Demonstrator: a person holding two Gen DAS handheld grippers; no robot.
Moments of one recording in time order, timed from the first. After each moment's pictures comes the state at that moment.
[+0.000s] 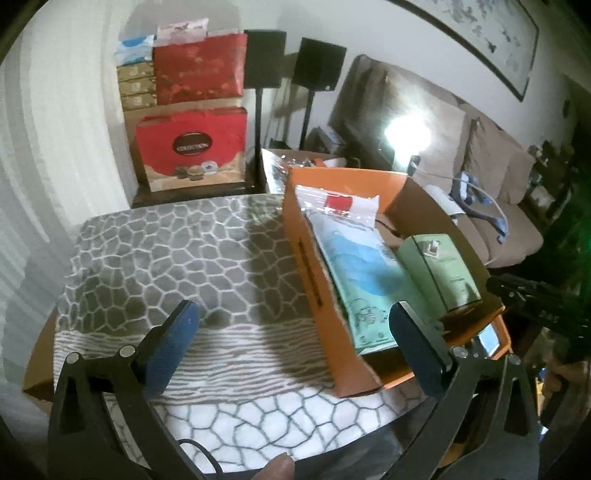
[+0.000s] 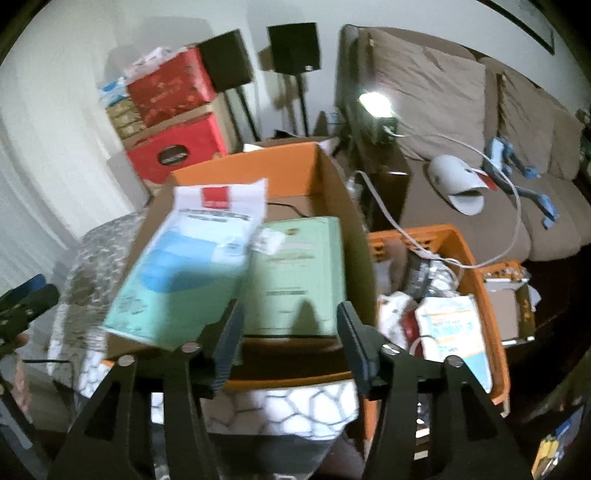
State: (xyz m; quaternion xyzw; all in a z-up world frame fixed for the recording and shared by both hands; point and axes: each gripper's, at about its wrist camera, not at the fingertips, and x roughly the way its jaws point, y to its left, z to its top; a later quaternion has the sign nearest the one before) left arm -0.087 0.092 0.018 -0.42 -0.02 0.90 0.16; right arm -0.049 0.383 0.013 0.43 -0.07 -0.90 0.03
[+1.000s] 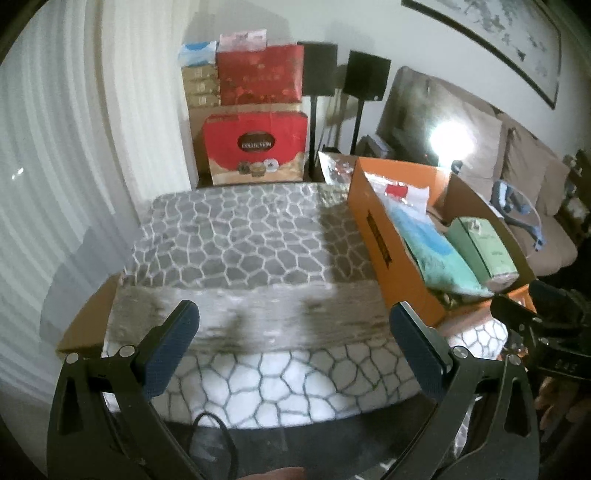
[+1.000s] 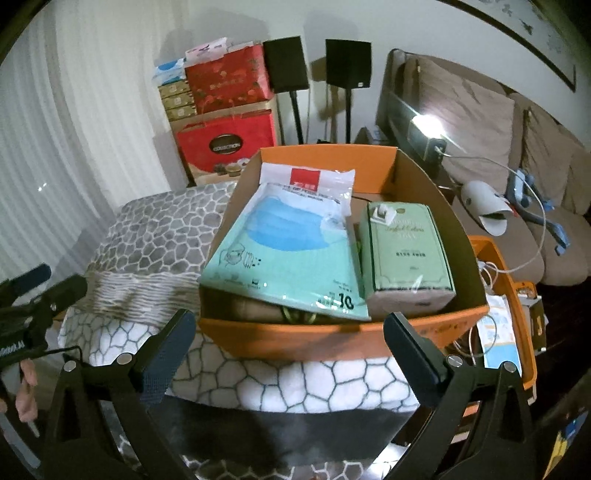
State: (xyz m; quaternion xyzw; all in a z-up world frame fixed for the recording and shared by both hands) left arm -0.023 0.033 0.005 -0.40 -0.01 0.91 0.07; right arm 0.000 0.274 0.003 0.40 -0.02 -0.92 0.06
